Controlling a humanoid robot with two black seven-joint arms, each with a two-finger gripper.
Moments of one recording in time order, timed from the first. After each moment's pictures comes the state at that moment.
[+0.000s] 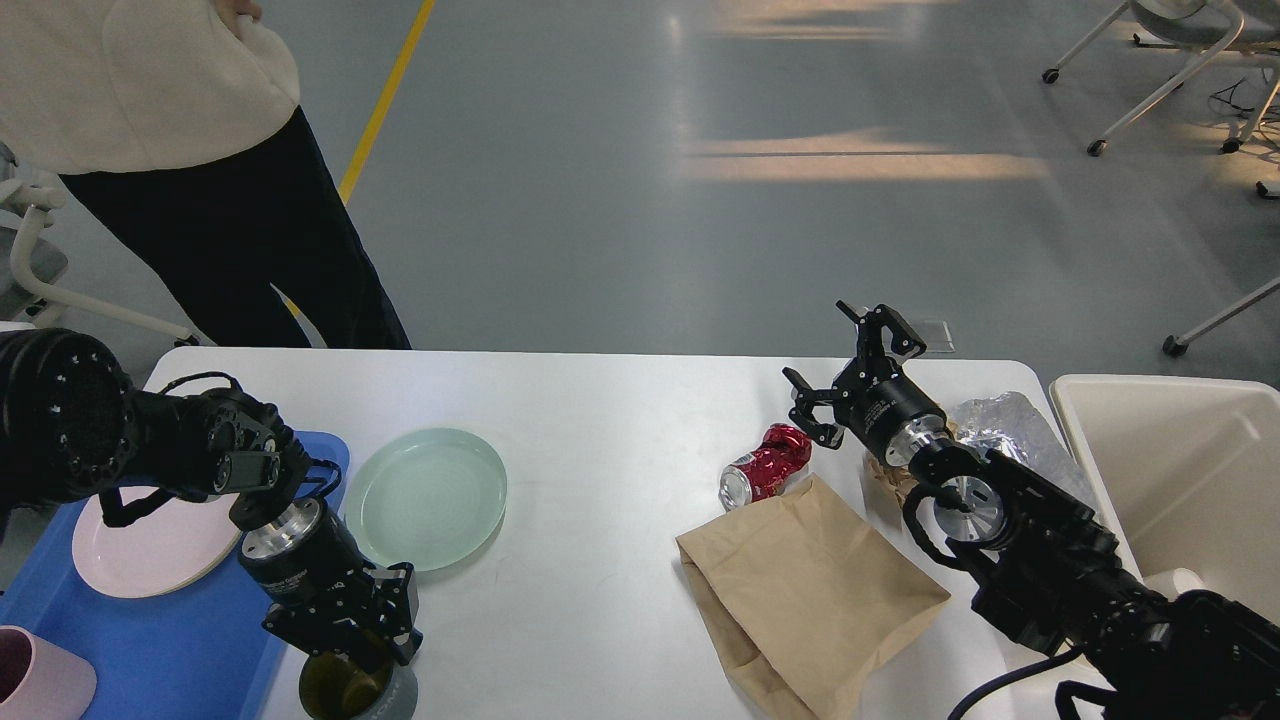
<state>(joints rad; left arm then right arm) -1.40 0.18 1.39 -0.90 0.14 -0.88 -0.46 0.69 -0.04 0.74 0.34 -0.12 0.49 0.22</state>
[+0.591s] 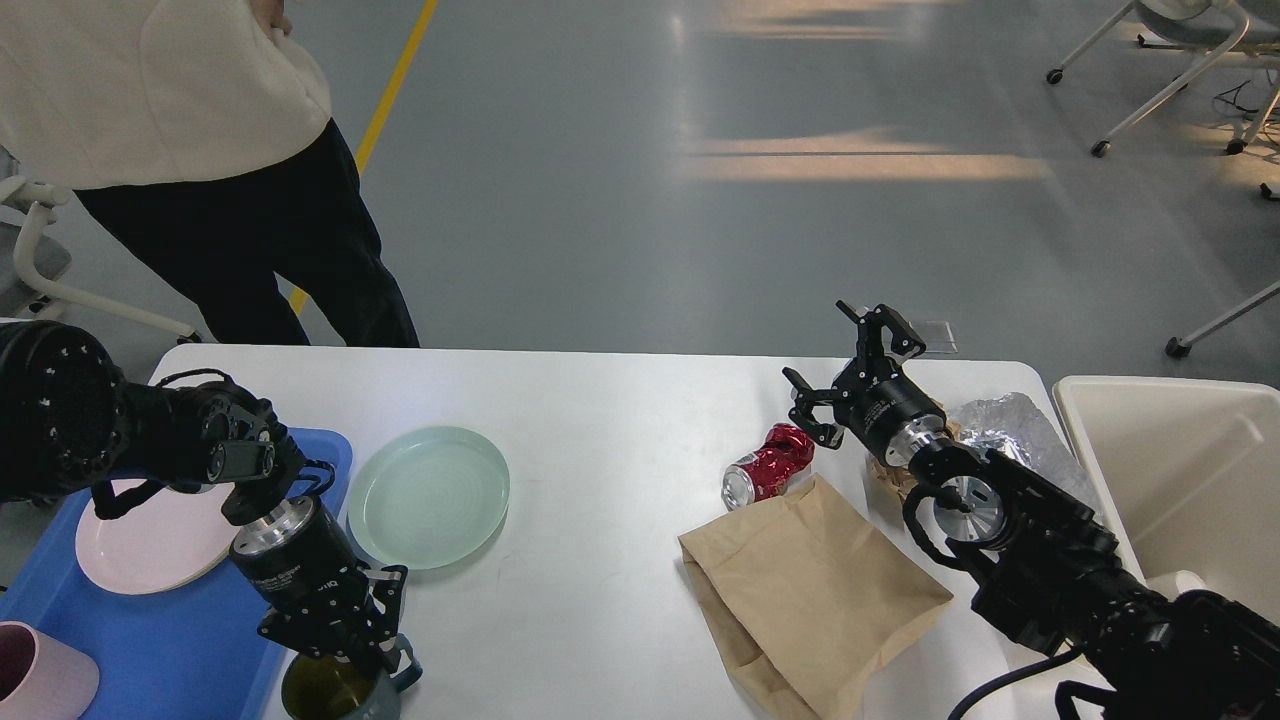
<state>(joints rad) -1.42 0.20 1.39 -0.89 0.14 -0.96 -0.46 0.69 -0.04 0.74 0.34 -0.12 0.49 0.22</state>
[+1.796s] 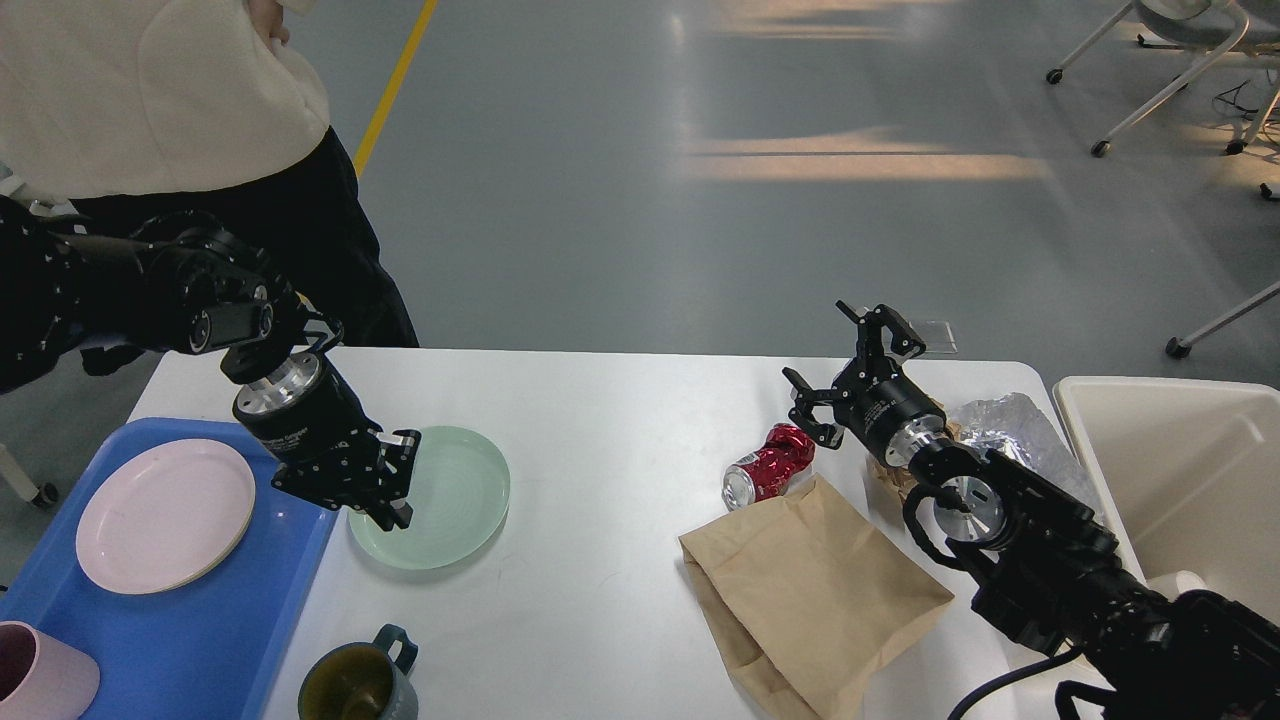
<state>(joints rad) -1.70 0.20 1.40 -0.91 0.14 -0.96 -0.45 0.69 -0.04 0.74 0.34 -0.12 0.49 0.22</state>
